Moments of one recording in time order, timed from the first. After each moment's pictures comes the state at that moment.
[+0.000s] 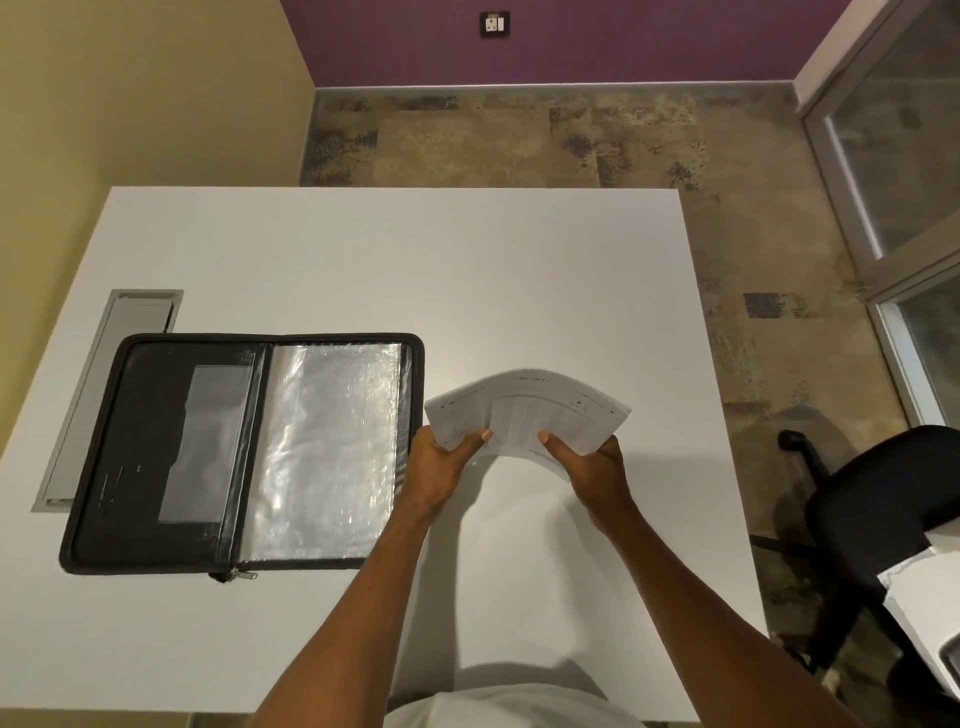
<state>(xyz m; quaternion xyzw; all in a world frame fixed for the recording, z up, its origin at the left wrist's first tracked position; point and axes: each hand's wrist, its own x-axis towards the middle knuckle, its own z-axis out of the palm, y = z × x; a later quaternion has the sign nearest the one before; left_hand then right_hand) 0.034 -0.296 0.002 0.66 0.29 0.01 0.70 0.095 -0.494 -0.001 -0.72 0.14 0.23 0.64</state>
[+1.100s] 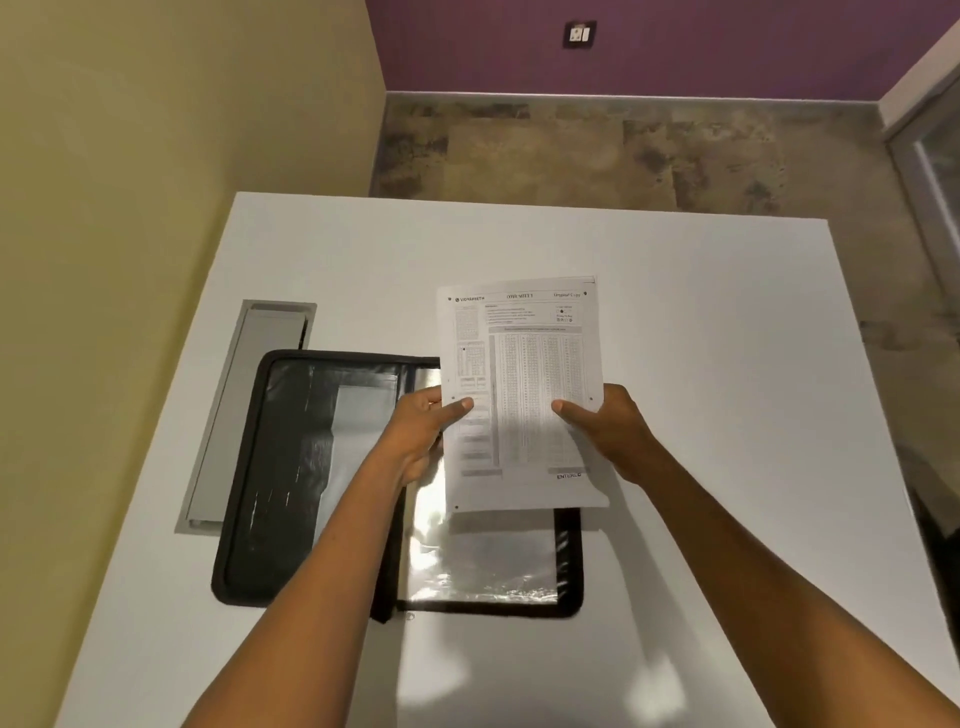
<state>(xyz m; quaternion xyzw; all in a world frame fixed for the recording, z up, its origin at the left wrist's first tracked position) 0.031 -0.005 -0.001 0.52 0.34 -0.10 0.78 0.133 -0.253 0.007 -0.77 -0.02 0.33 0.55</state>
